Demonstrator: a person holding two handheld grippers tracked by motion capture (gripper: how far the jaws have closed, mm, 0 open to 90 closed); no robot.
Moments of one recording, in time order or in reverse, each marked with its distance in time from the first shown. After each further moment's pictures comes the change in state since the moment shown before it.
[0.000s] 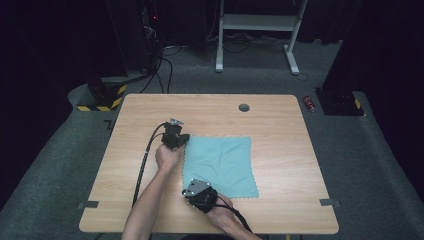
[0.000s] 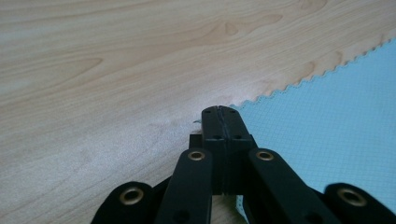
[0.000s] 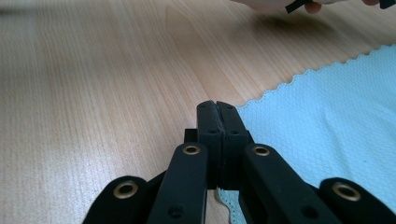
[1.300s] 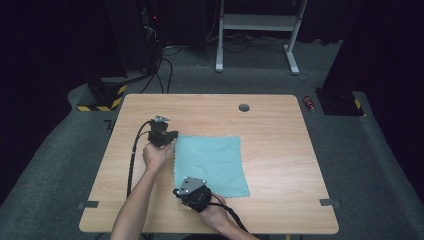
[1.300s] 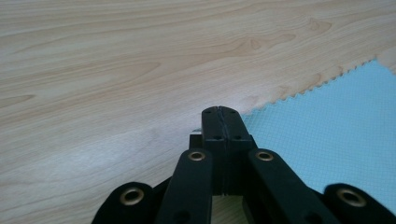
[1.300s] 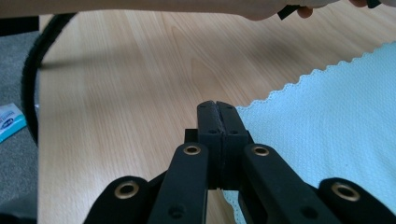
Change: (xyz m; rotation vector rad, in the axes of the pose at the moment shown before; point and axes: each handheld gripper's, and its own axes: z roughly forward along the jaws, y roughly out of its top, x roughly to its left) left arm 0.029 0.000 -0.044 -0.027 0.022 -0.043; right arm 0.009 0.029 -0.007 -0.071 0.060 0.018
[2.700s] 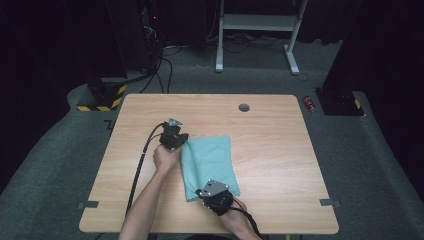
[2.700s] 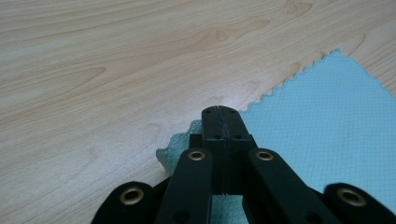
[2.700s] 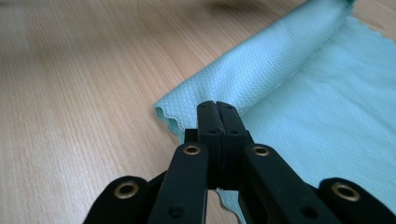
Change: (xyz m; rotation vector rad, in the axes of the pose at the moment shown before) left arm -0.037 -0.002 0.033 0.018 -0.019 0.085; right arm -0.018 -0.050 -0.036 0.062 -0.130 0.068
